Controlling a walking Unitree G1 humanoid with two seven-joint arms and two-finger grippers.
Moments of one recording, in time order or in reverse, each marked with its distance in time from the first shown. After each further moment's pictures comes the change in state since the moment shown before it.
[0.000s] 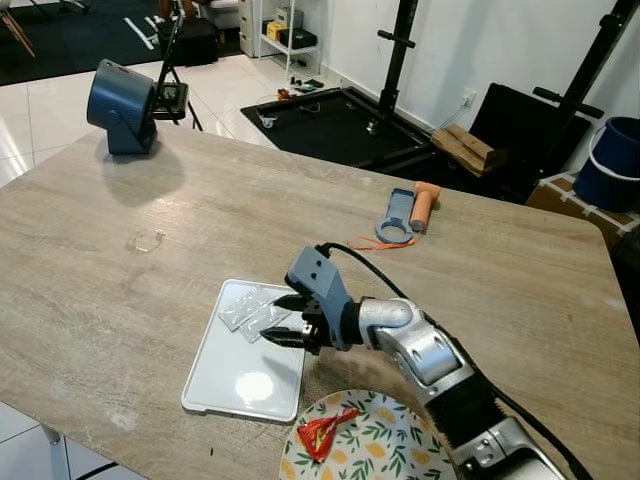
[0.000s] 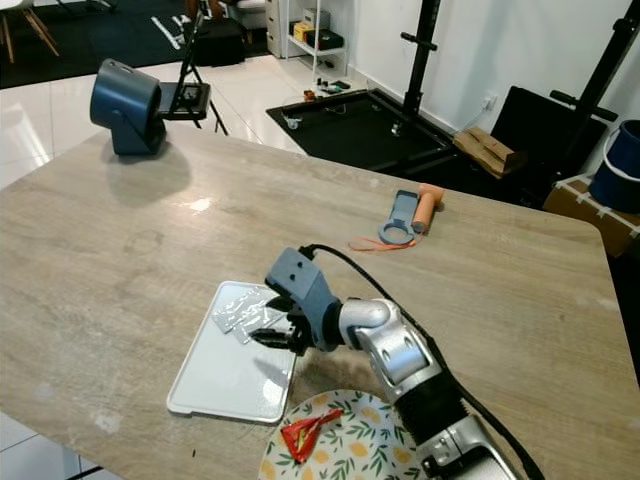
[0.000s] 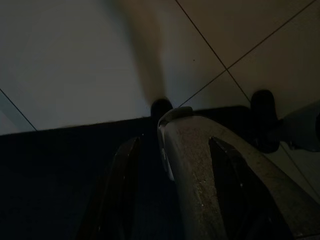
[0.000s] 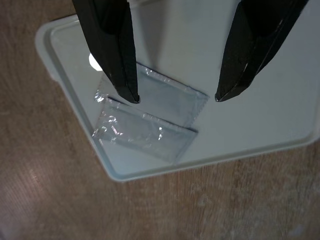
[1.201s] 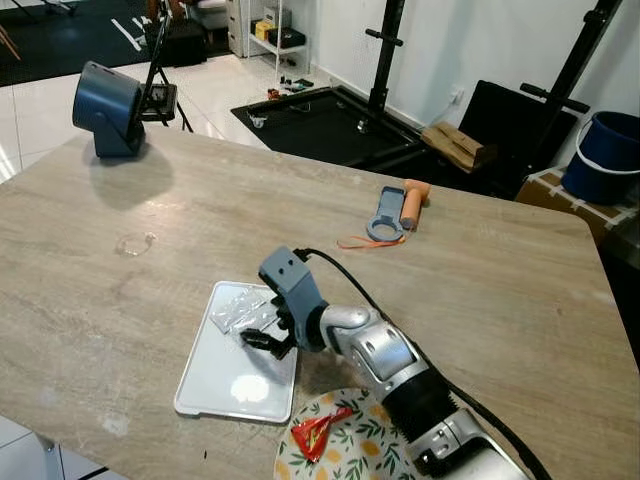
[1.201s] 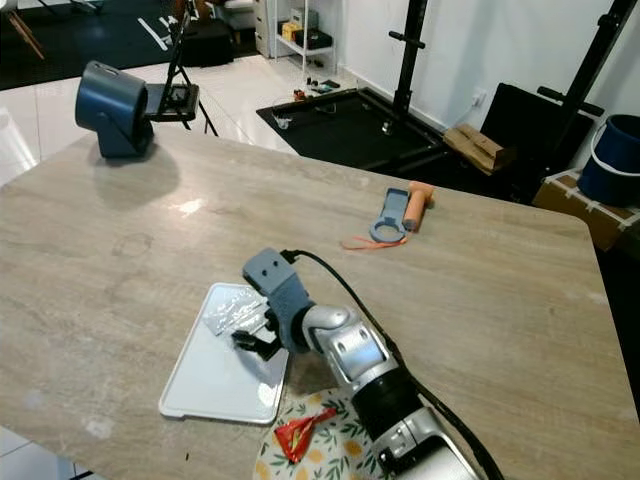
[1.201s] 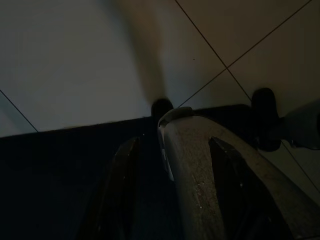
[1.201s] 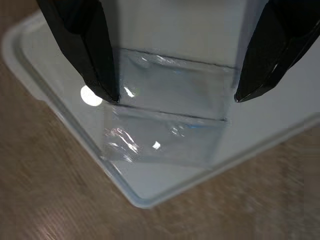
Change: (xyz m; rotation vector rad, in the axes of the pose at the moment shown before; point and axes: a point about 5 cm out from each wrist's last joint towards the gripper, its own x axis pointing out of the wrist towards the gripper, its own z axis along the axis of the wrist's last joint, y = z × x) left arm 0.000 0.000 -0.001 -0.001 0.002 0.004; right arm 0.025 0.014 0.006 0.205 0.082 -0.095
